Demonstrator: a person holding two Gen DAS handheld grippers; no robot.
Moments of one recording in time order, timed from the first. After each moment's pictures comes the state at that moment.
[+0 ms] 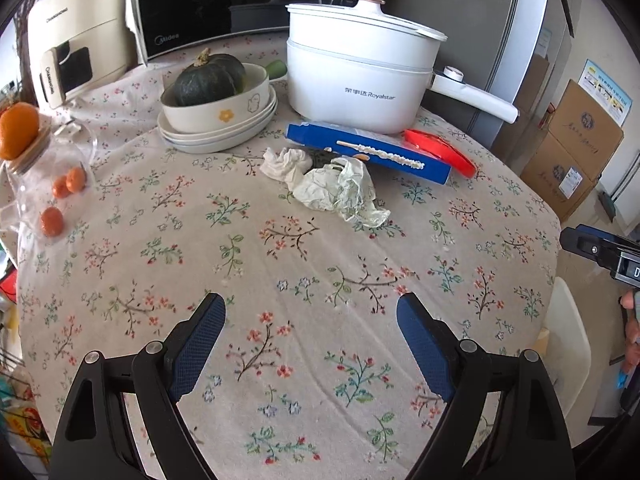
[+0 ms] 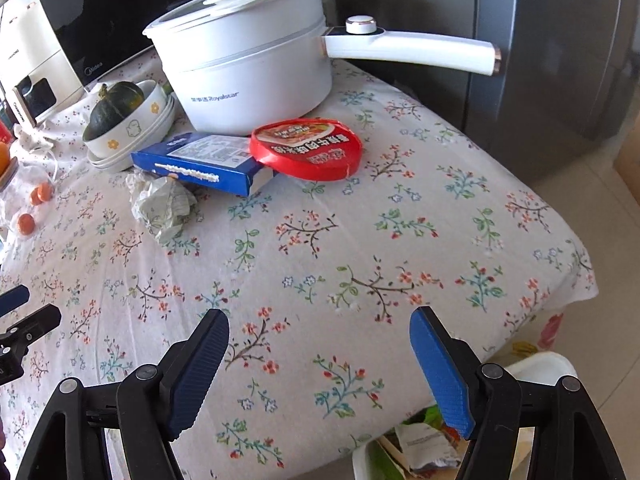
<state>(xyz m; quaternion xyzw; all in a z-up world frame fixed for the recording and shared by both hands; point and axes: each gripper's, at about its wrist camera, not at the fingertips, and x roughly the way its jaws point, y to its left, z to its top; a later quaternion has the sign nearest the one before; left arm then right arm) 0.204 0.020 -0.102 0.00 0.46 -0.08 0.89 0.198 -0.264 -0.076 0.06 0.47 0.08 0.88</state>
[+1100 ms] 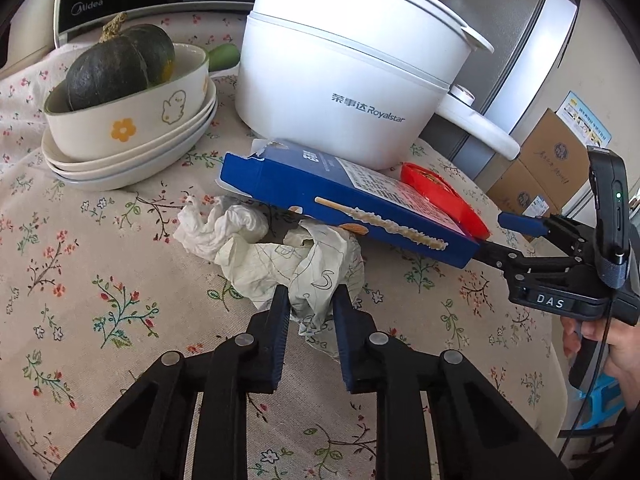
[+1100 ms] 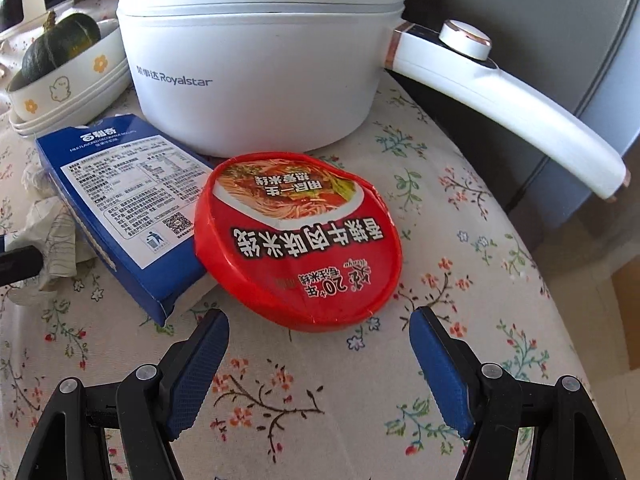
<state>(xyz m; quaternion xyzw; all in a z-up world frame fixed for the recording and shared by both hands) 0.325 0.012 -0.155 -0.08 0.45 -0.17 0.87 0.346 -0.214 -0.135 -0.11 0.46 0.09 0.88</state>
